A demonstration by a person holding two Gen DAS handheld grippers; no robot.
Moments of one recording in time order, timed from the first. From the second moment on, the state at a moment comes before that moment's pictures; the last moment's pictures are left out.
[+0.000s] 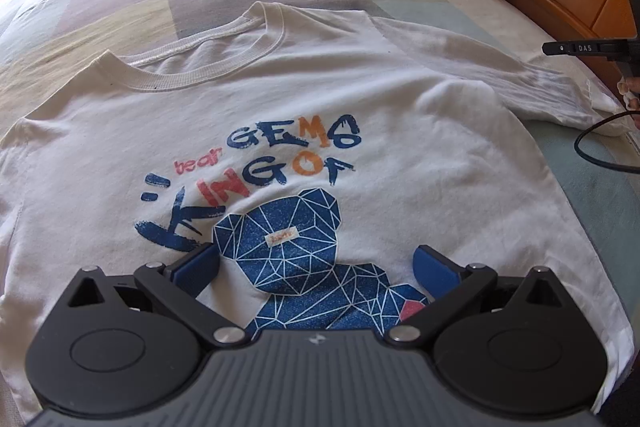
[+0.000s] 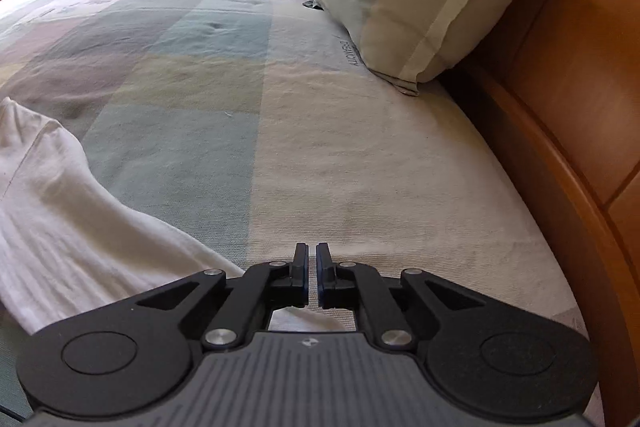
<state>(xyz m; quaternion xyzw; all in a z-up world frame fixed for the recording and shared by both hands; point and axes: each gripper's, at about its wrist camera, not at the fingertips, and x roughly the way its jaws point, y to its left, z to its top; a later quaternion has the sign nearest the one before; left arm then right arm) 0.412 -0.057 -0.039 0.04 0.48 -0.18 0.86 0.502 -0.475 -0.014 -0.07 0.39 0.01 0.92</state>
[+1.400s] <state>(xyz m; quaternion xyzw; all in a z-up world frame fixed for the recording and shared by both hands) 0.411 -0.055 -0.040 0.03 0.47 -0.19 0.86 0.546 -0.375 -0.029 -0.09 0.38 0.07 0.92</state>
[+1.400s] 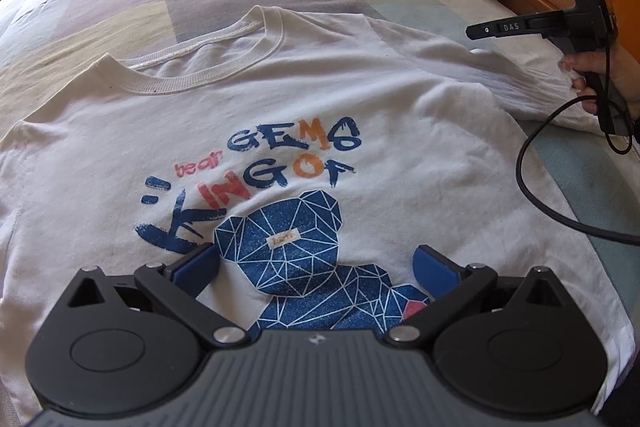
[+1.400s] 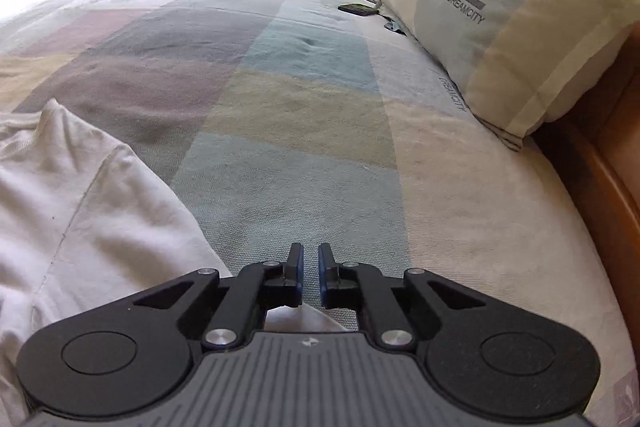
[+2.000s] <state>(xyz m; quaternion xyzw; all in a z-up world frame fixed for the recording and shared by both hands) 0.411 -0.054 -0.041 0.03 0.47 -0.18 0.86 0.561 -0.398 -0.019 0.15 0.40 0.08 0.90</state>
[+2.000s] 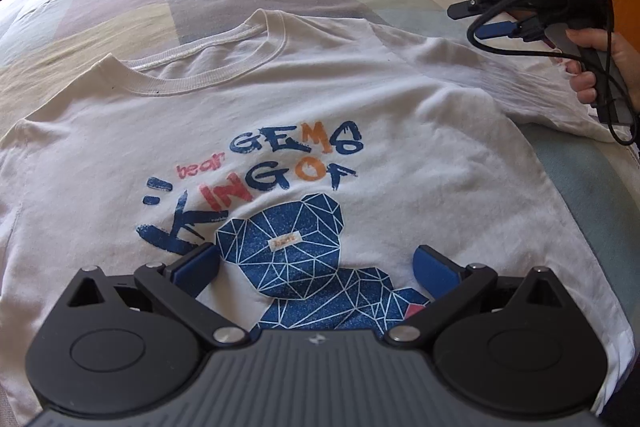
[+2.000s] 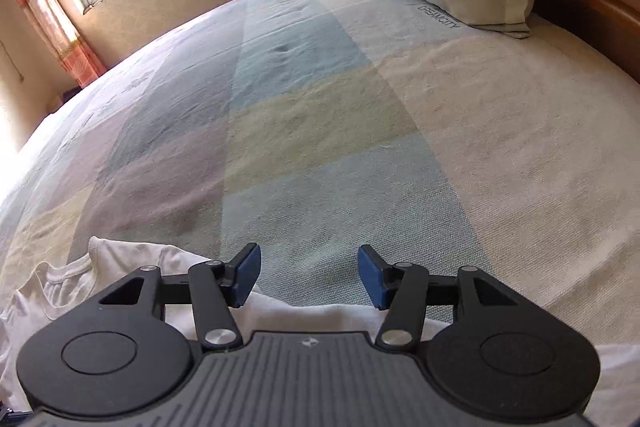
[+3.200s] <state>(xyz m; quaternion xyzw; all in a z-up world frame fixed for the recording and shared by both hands) 0.359 -0.033 -0.031 0.02 0.51 -0.05 0.86 0.382 -0.514 -0.027 0.12 0.37 -0.19 0.90</state>
